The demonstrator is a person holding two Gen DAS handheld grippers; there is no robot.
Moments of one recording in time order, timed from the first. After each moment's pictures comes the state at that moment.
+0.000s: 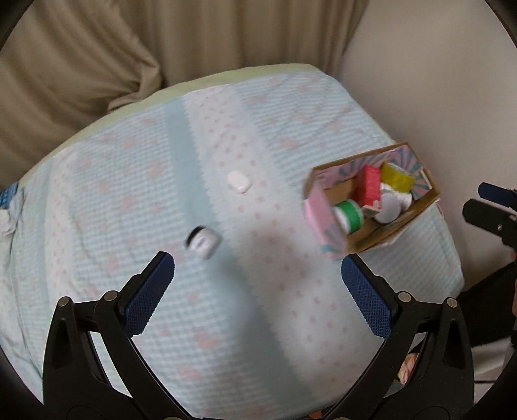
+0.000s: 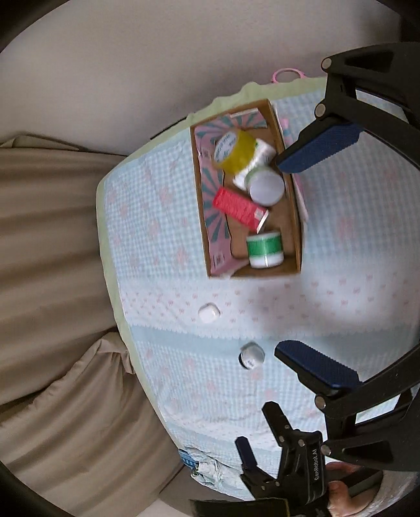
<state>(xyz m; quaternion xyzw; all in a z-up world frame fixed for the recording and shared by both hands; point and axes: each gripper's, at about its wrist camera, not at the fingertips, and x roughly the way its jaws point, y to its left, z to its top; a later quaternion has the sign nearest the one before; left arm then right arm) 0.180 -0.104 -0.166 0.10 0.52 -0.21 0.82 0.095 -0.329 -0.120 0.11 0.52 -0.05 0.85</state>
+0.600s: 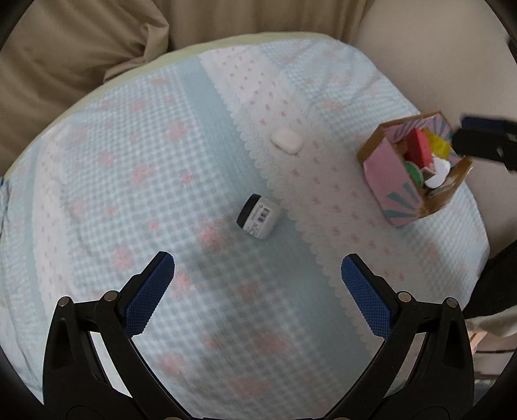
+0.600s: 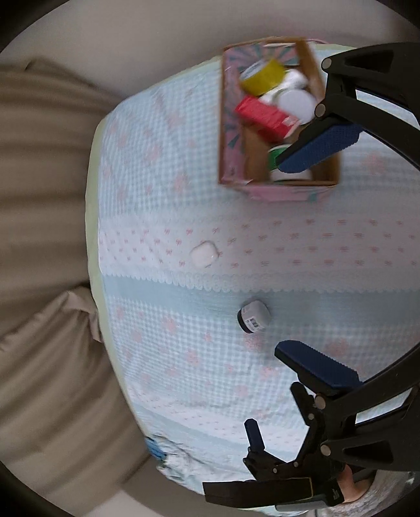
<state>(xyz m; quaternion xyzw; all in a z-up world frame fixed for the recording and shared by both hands) 0.244 -0.016 -0.268 0.12 0.55 -0.23 0.79 0.202 -0.212 -0.183 0.06 0.55 0.01 0.83</state>
